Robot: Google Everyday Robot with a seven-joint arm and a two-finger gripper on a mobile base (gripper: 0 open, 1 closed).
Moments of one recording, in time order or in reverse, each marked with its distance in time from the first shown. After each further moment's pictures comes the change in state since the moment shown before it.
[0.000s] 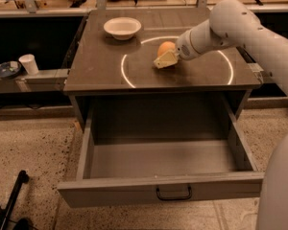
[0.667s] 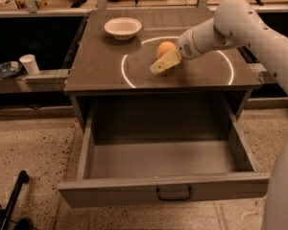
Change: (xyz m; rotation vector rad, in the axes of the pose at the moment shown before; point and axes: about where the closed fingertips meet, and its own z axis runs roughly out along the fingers) arm -0.003 0.005 -0.007 -0.041 -0.035 -0.024
